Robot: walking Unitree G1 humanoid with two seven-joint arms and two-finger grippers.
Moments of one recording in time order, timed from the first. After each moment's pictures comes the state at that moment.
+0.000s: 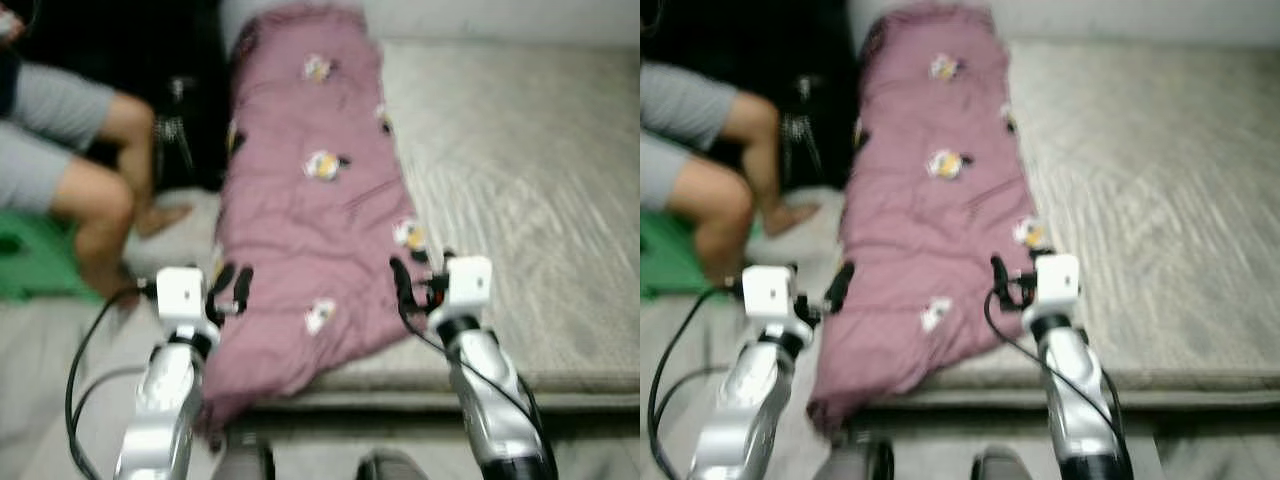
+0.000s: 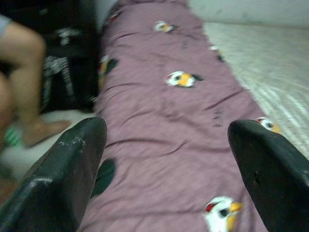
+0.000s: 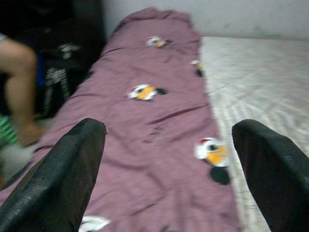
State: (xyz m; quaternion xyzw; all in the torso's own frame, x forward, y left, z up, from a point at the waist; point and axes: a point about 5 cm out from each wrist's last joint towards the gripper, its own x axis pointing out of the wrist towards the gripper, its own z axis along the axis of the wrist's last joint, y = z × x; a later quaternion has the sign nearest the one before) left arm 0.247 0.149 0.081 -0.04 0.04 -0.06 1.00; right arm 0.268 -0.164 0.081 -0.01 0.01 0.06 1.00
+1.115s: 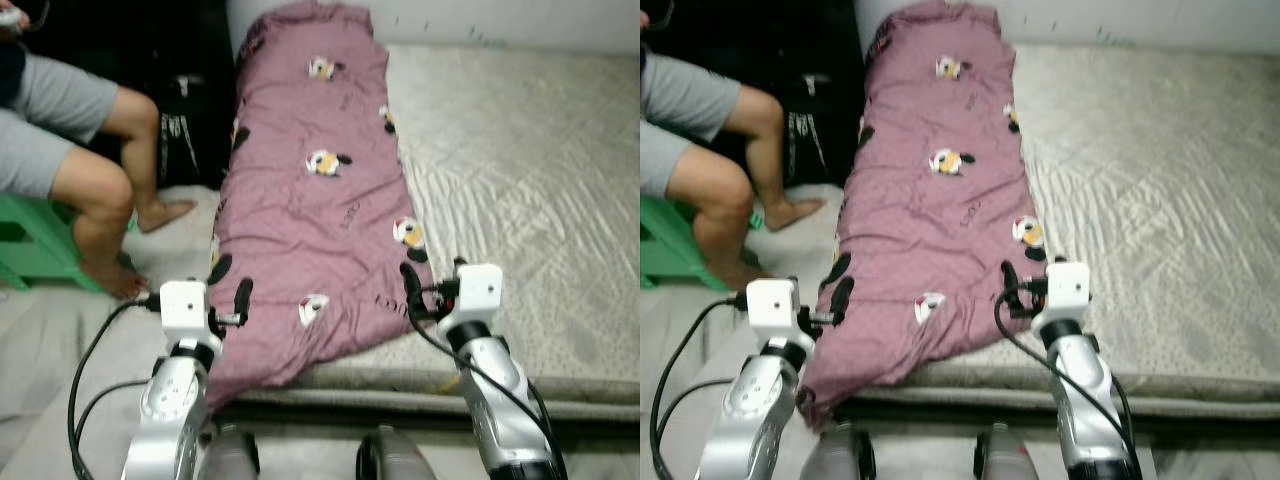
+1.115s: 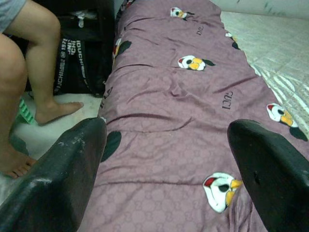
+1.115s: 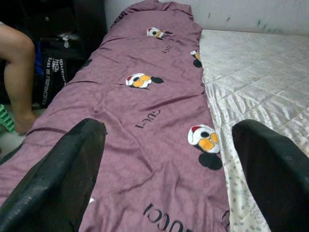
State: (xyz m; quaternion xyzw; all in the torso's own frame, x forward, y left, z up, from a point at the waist) left arm 0.237 0.155 0.072 -0.03 0.06 -0.03 1.00; right arm 0.264 -0.169 0.075 0.00 0.02 0.06 1.00
